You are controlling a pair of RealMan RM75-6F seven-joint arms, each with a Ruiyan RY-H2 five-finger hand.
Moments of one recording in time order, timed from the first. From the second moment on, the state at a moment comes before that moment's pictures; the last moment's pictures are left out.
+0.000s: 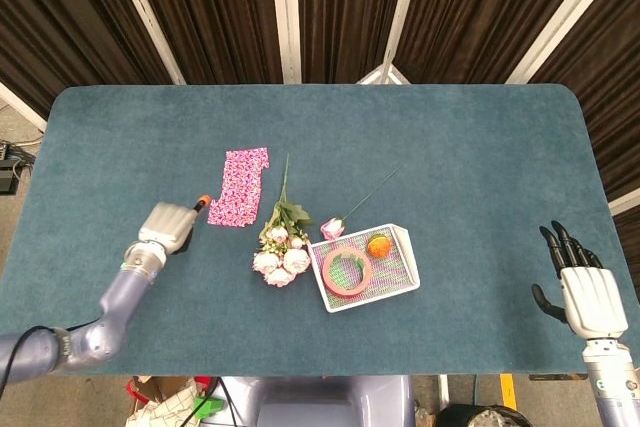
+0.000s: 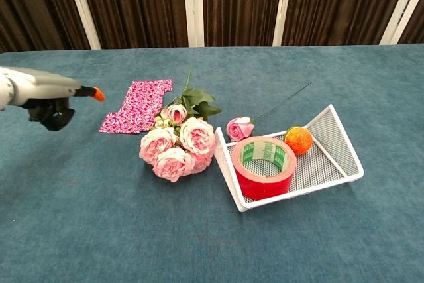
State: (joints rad) left arm -0.86 -1.37 -0.10 -1.63 0.50 0.89 0.86; right arm 0.12 -1.15 0.08 -1.57 -1.46 1.43 -0.07
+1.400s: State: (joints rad) left arm -1.00 -1.48 0.04 -1.65 0.33 1.00 0.98; right arm 0.11 -1.14 0.08 -1.57 -1.48 1.45 -0.03
